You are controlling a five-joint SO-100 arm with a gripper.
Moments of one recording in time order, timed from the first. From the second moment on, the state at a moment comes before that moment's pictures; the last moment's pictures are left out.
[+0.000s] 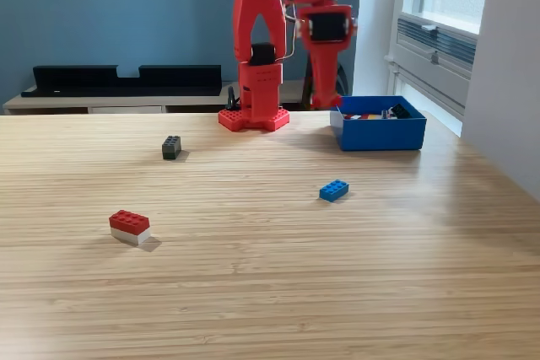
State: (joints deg) arm -30.0 93.0 78.8 90.4 25.8
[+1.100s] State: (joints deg) arm -70.7 93.0 80.6 90.4 23.0
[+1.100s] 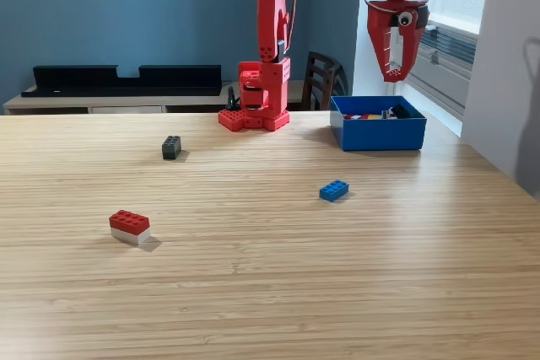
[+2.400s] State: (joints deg) arm -58.7 93.0 76.6 90.4 20.2
